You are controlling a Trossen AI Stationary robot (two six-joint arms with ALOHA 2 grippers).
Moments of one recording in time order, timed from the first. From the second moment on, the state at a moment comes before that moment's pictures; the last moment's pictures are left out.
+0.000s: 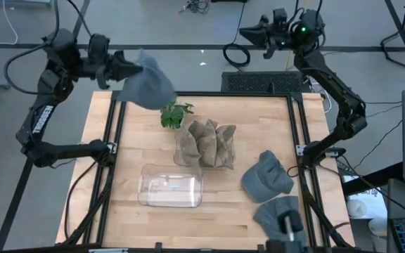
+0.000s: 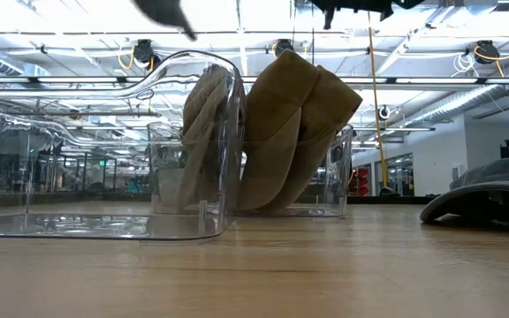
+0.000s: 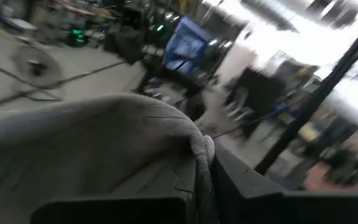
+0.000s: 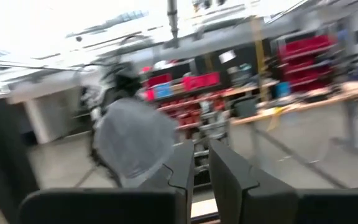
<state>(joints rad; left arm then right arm) 0.92 1.06 1.58 -0.48 0.92 -0.49 -0.97 1.53 1.63 0.26 -0.93 0.50</state>
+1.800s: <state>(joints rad) -0.49 0.94 1.28 -0.79 -0.58 -1.15 -1.11 1.37 1.63 -0.14 -0.32 -0.04</state>
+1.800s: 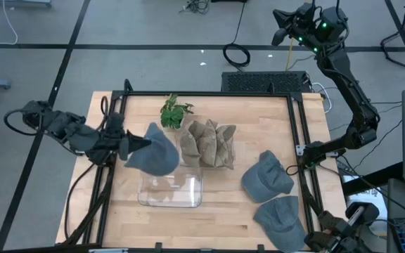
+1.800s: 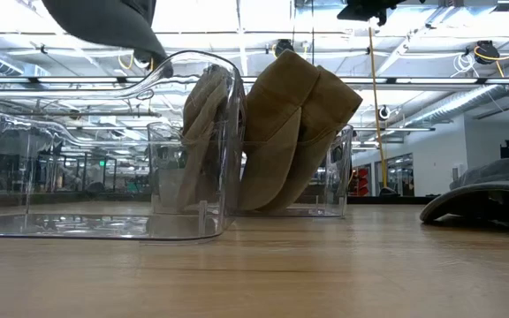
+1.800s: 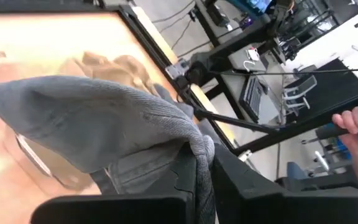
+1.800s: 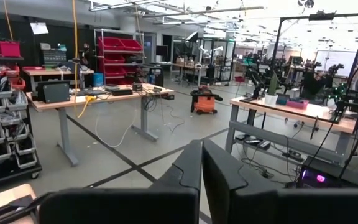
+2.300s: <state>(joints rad) -0.76 1.08 1.28 -0.96 -0.79 -1.69 -1.11 1.37 1.63 -0.18 -0.32 -0.04</state>
